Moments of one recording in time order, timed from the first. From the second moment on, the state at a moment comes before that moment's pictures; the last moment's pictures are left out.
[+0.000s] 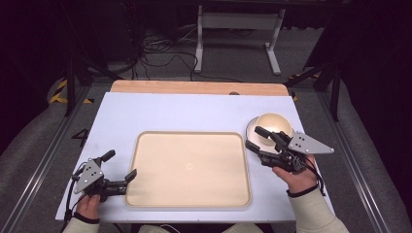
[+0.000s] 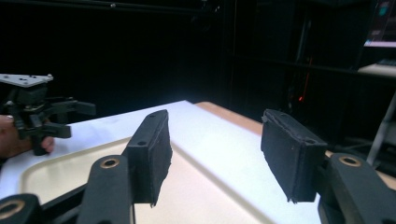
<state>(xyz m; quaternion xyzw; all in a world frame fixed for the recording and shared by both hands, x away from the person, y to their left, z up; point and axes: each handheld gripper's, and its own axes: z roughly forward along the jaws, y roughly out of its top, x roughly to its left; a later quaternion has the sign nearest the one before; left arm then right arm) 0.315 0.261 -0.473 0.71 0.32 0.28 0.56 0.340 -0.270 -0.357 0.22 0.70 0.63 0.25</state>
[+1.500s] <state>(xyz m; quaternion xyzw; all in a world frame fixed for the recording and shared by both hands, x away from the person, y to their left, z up) 0.315 0.261 -0.473 0.71 0.32 0.28 0.56 0.422 -0.336 -0.326 0.29 0.70 0.59 0.27</state>
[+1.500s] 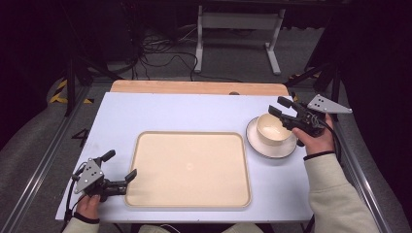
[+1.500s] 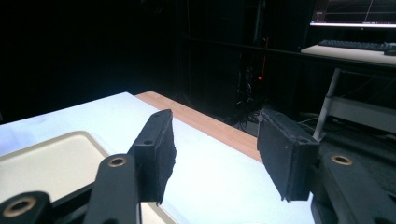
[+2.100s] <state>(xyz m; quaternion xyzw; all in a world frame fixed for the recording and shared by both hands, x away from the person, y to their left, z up) 0.316 0.261 -0.473 0.71 0.32 0.28 0.56 0.441 -0.355 -0.322 0.36 0.74 0.50 0.25</state>
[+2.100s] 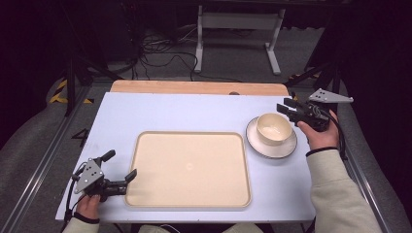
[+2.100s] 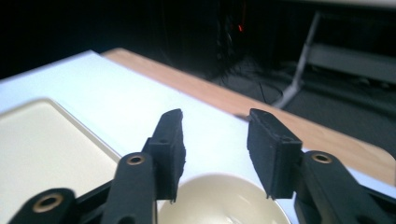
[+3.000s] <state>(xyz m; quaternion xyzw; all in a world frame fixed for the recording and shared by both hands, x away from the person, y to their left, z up) 0.315 0.260 -0.473 0.71 0.32 0.28 0.57 0.479 -0.373 -0.347 0.52 0.77 0.30 0.23</state>
